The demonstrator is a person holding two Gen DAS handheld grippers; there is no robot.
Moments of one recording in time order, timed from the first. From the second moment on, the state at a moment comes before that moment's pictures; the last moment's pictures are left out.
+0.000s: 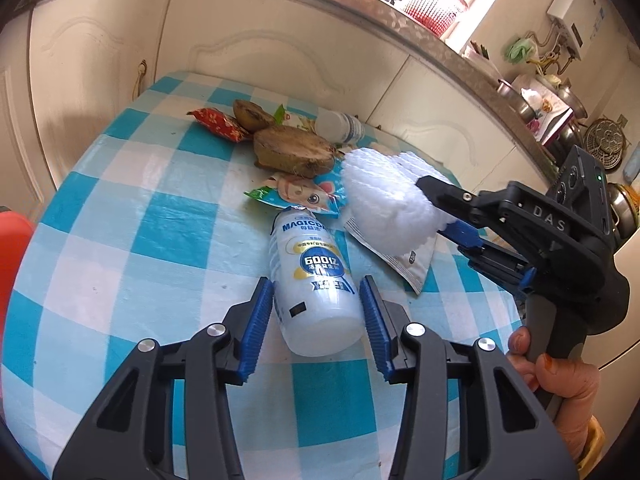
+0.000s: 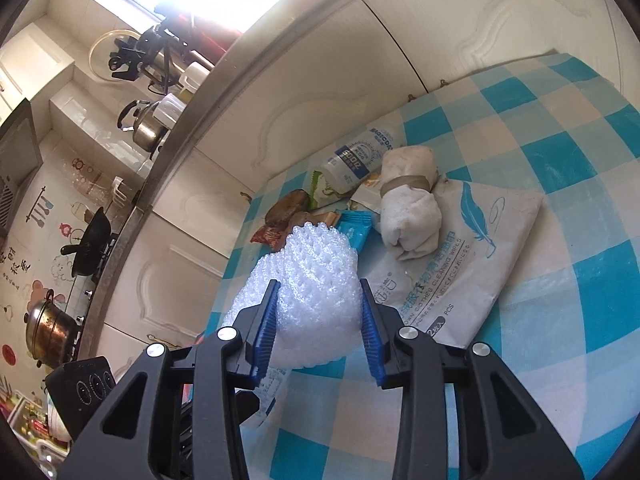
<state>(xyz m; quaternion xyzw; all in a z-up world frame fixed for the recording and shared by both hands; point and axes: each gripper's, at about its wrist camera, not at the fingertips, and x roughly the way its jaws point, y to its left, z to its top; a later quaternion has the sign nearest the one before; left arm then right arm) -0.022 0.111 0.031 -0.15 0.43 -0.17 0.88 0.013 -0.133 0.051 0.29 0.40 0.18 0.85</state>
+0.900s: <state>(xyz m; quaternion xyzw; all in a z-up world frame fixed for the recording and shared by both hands) -0.083 0.310 0.052 -0.20 0.36 0.00 0.91 0.029 0.086 0.074 0.18 0.45 0.36 0.80</state>
